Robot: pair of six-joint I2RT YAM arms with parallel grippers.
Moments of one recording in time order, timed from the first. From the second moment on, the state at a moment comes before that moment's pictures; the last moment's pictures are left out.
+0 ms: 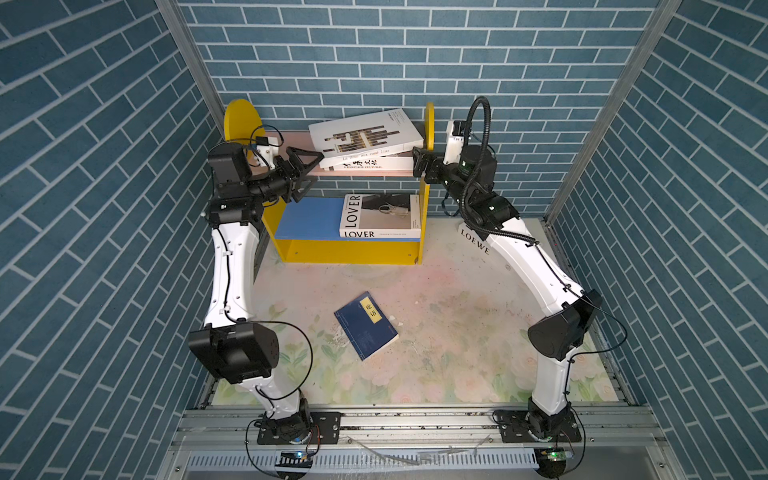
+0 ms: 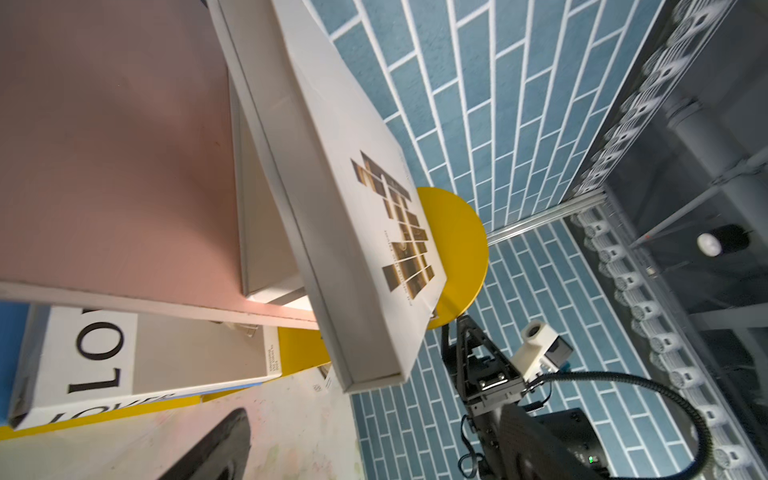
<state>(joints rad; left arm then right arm) 0.17 1.68 1.94 -0.37 0.97 -1.00 0.64 1.94 2.19 -0.21 0.18 0.23</state>
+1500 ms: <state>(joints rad) 0.17 1.83 2.06 0.04 1.06 -1.47 0.64 1.78 1.99 -0.10 0.23 0.20</state>
